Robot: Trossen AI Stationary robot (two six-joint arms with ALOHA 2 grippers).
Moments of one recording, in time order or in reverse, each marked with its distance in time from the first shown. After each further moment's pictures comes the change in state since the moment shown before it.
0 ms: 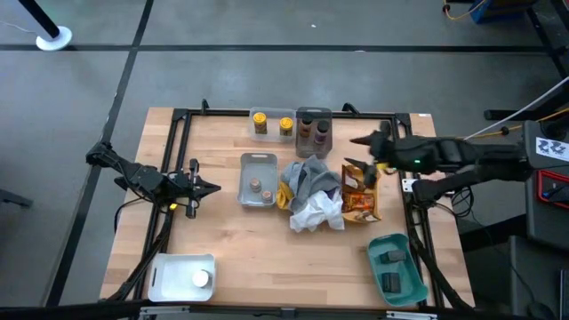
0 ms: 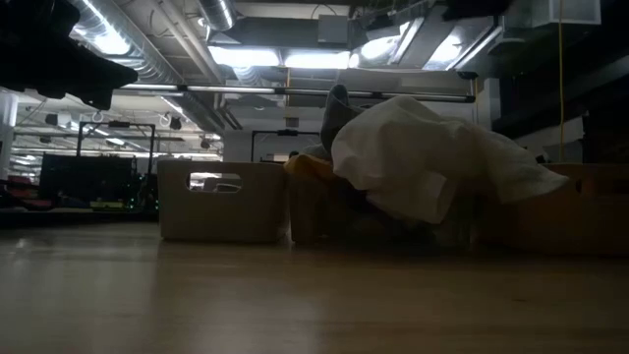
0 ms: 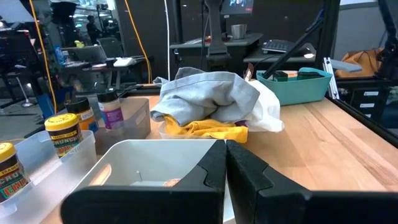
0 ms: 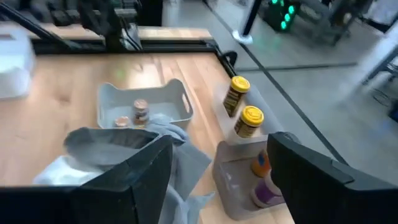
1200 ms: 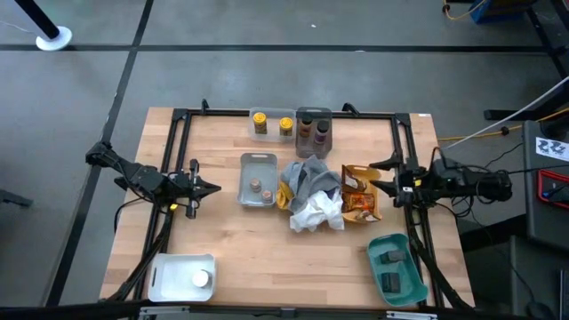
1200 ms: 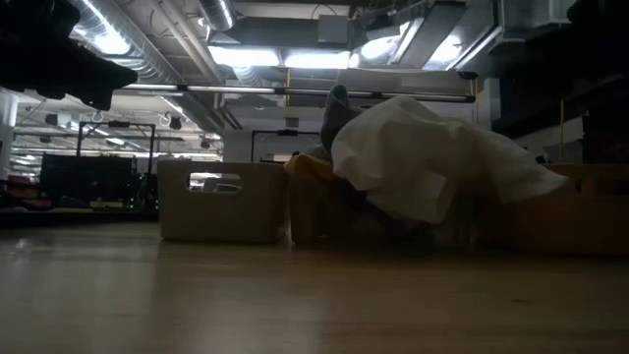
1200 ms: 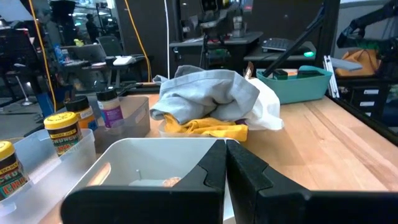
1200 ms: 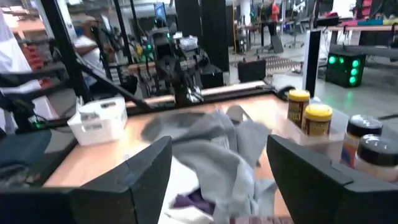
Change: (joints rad) left arm 0.000 0.009 0.000 0.000 0.001 -0.004; right arm 0.000 -0.921 -0.817 0.348 -0.249 0.106
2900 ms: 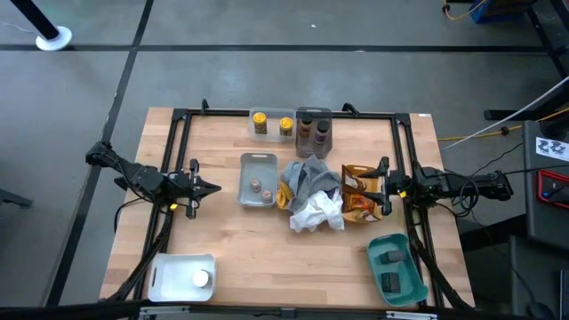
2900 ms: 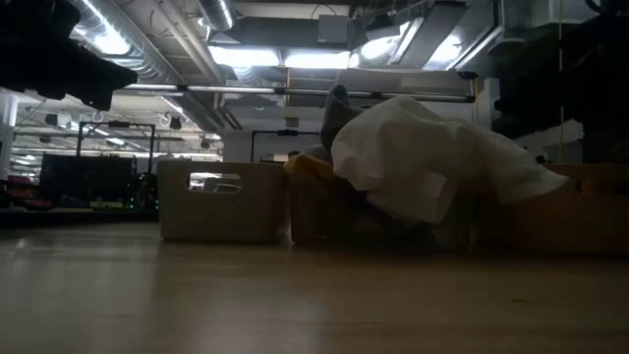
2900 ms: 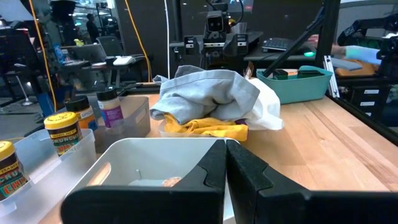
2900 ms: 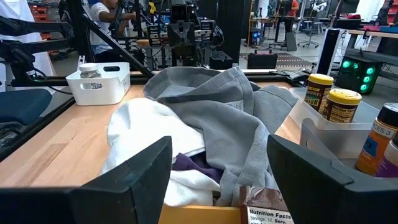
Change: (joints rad) left arm 0.000 -0.001 0.000 0.000 0.000 0.000; right arm 0.000 0.020 -0.212 0.163 -0.045 -0.121
